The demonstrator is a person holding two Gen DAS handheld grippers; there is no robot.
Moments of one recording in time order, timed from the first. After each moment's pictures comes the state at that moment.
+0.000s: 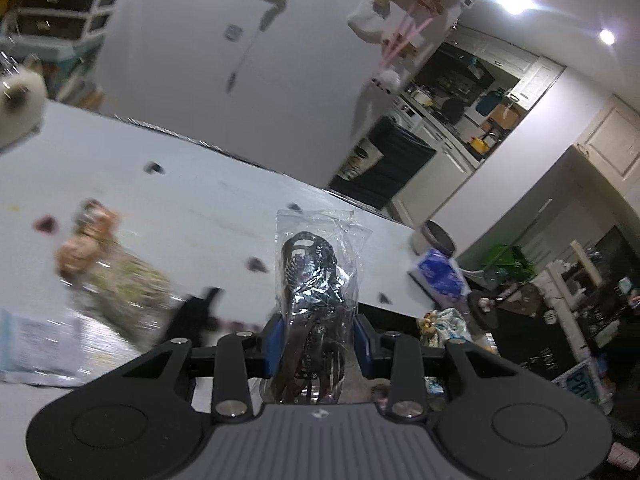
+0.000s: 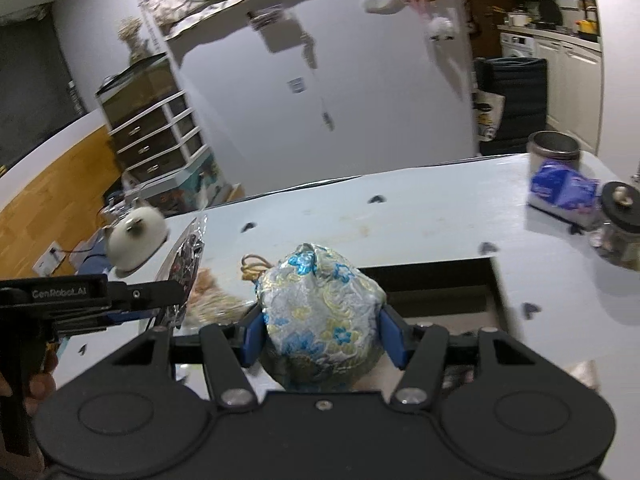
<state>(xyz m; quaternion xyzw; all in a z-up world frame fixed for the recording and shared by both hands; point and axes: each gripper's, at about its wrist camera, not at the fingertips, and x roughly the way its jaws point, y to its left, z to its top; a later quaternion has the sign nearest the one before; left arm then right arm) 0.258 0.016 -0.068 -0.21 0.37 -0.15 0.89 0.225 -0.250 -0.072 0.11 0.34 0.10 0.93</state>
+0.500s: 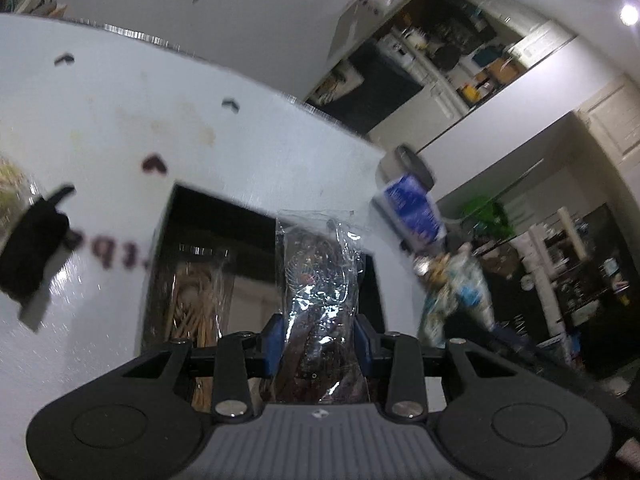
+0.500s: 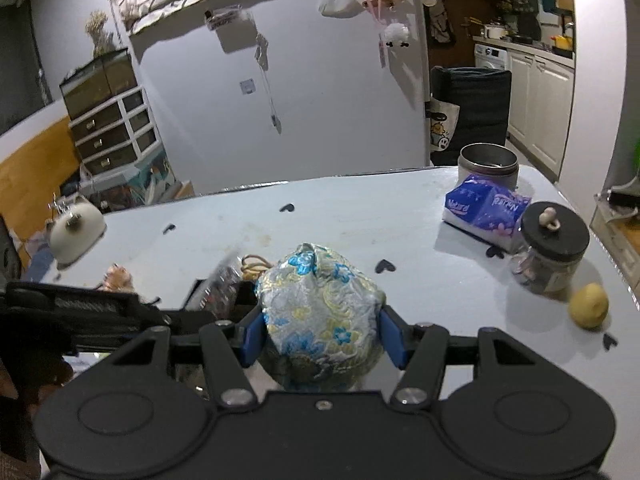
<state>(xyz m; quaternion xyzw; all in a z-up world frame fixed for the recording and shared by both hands) 0.309 -0.106 -0.130 -0.26 0.45 -0.22 0.83 0.245 -0.347 -0.087 0.06 0.35 0.06 0.93</state>
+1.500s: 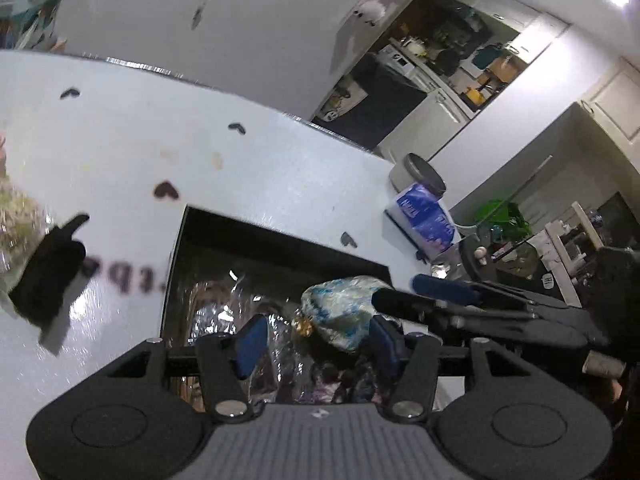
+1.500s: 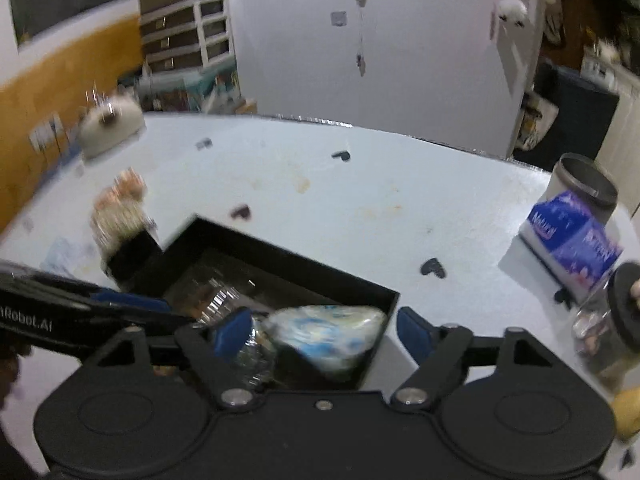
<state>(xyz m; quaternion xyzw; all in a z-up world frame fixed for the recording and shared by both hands) 0.310 -0.121 -0.148 -0.22 0.44 -0.18 0.85 0.322 -0.342 -0.124 -0.03 0.41 0.20 0.89</state>
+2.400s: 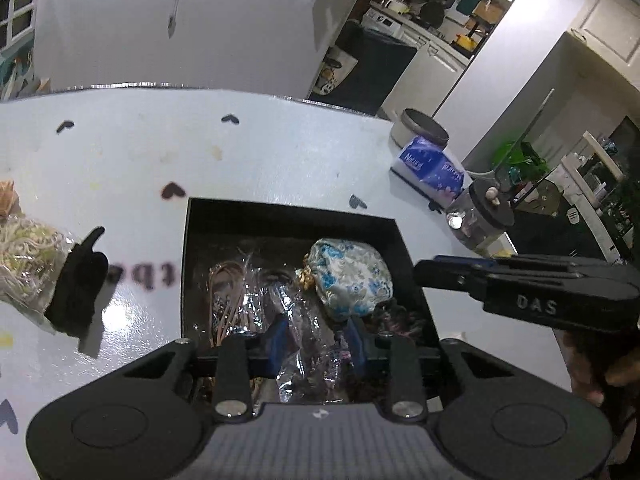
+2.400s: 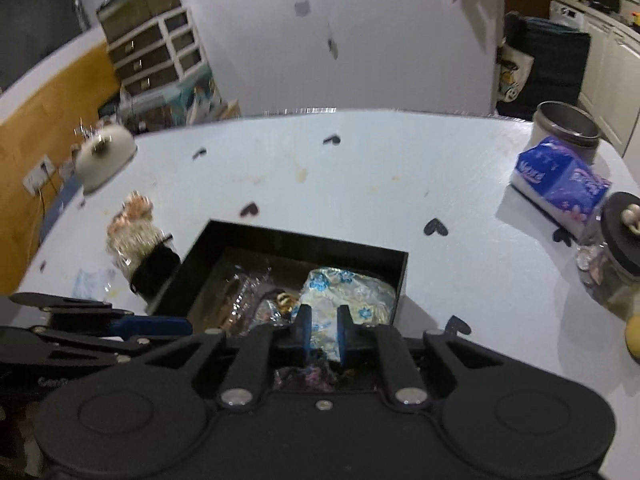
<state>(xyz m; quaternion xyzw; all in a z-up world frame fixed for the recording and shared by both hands) 0.295 -0.134 -0.135 -0.11 0.46 -0.19 0.86 0.300 -0.343 -0.109 0.03 0.44 0.16 0.88</state>
